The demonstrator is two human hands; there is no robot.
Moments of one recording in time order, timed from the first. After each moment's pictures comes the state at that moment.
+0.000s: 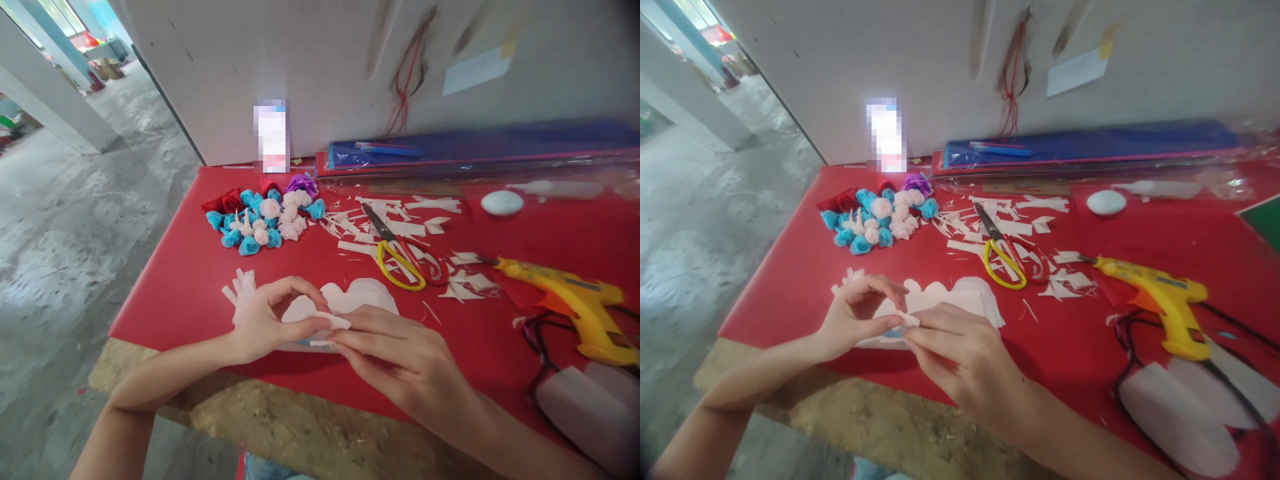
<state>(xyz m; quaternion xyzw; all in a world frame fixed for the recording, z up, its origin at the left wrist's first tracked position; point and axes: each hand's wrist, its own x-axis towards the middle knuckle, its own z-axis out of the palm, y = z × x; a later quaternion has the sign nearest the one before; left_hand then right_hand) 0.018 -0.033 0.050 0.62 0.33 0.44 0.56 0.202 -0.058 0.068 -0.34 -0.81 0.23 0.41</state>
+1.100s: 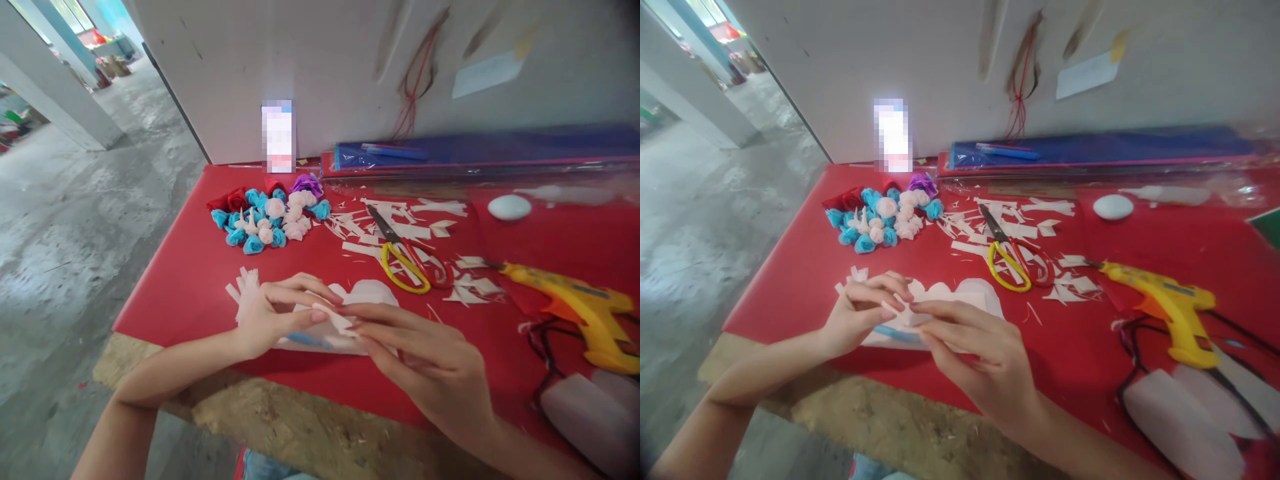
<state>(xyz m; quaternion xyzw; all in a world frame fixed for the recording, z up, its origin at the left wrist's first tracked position) 0.015 -0.032 0.047 0.62 0.31 0.44 0.57 0.203 -0.062 0.067 -0.40 -0.74 0.27 0.48</state>
